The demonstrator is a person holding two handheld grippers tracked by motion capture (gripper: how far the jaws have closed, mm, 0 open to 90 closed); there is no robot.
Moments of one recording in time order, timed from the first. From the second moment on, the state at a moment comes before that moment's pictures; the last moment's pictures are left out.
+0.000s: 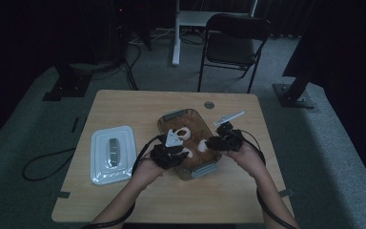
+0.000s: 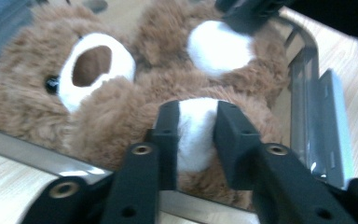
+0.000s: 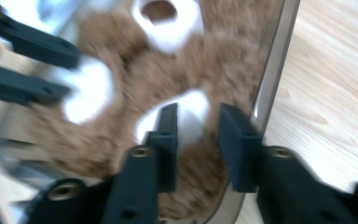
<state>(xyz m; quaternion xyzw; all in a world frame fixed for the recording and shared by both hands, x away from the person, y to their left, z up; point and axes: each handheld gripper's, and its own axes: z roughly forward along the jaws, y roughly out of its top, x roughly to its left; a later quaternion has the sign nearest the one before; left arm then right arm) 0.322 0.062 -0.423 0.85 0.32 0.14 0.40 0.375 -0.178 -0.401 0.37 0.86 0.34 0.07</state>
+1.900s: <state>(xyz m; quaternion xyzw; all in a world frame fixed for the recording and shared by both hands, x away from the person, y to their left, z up) 0.314 0.243 -0.450 0.73 0.50 0.20 0.42 0.328 -0.260 -0.442 0.42 0.75 0.47 0.20</state>
